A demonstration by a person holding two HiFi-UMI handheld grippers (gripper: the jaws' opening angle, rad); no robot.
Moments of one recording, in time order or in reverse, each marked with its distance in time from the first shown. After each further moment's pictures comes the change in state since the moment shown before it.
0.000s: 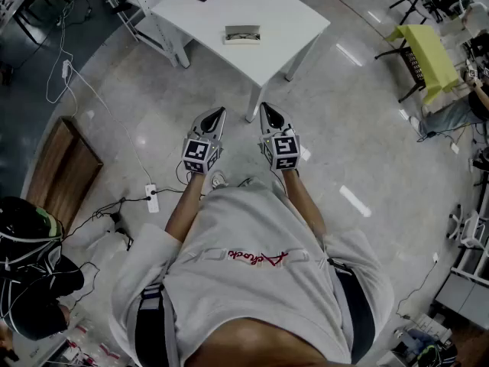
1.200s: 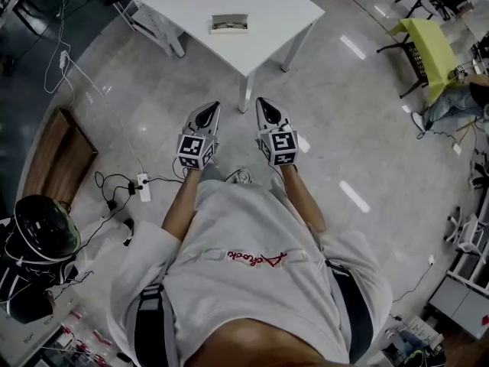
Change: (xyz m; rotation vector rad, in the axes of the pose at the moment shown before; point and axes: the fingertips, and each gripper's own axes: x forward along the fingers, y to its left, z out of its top) left arm 0.030 -0.041 -0.013 -0.022 0.021 0.054; right arm -0.024 -0.048 -0.019 0.024 0.011 0.063
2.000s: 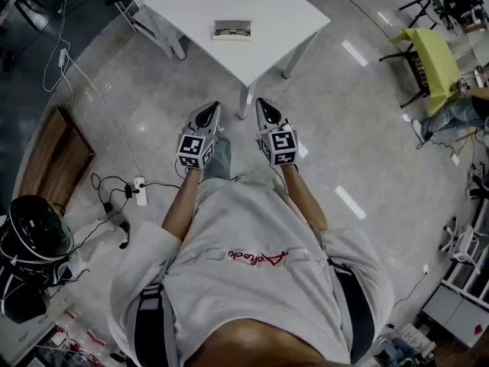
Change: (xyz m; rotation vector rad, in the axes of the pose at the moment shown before) left arm 0.032 0.024 -0.006 -0.020 -0.010 0.032; right arm 0.038 -0.020 -0.009 -0.029 0.026 0.039
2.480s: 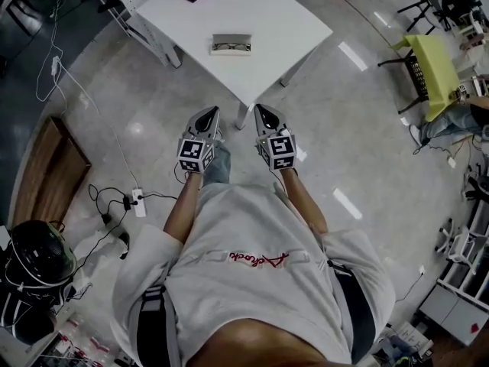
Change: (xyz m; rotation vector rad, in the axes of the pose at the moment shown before) left arm 0.056 0.049 -0.010 -0.048 0.018 0.002; right arm 0.065 -0.025 -0.010 -0.013 0.056 0.007
